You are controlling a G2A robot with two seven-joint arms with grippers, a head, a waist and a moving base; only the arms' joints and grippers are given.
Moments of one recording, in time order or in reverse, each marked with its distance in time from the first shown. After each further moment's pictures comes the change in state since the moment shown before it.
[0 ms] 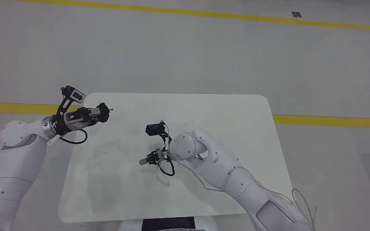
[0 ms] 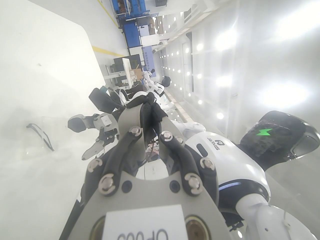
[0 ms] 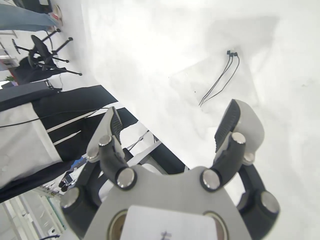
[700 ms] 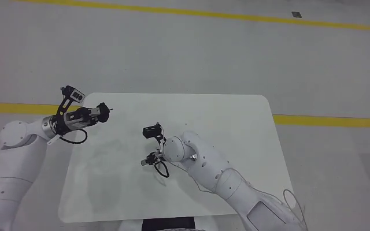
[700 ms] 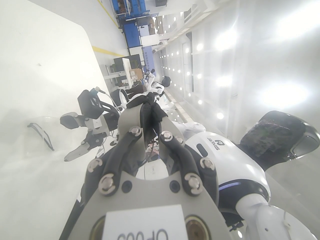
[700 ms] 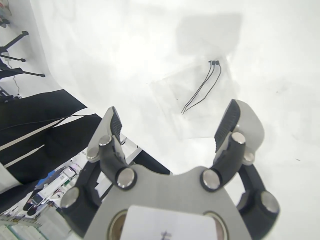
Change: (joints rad) left arm 0.000 0.000 0.000 0.000 0.000 0.000 0.000; right arm -0.030 -0.103 0.019 0.084 -0.247 0.000 0.050
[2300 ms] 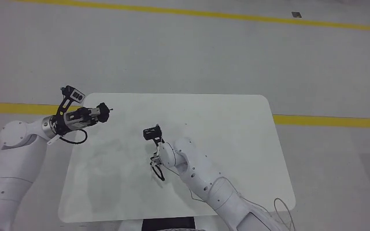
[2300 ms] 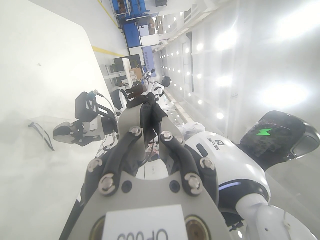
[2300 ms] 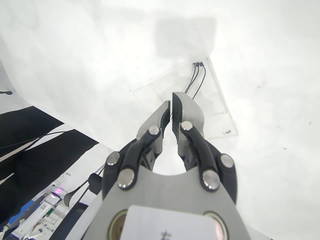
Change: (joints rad) left arm 0.000 0.000 0.000 0.000 0.000 0.000 0.000; right arm -0.114 -0.105 0.100 -0.005 -0.351 0.000 0.057
